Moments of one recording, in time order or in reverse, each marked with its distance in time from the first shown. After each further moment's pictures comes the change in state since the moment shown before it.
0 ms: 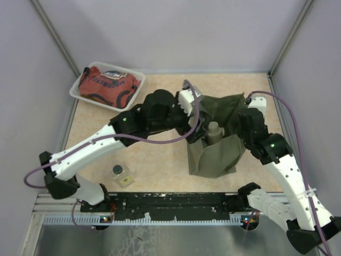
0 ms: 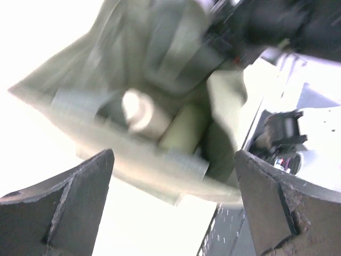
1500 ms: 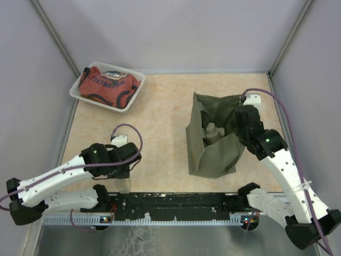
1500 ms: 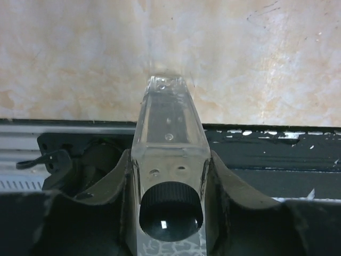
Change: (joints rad) left arm 0.000 -0.585 -0.751 -0.909 -0.523 -0.951; right arm 0.000 0.060 0.000 0.040 -0.018 -0.034
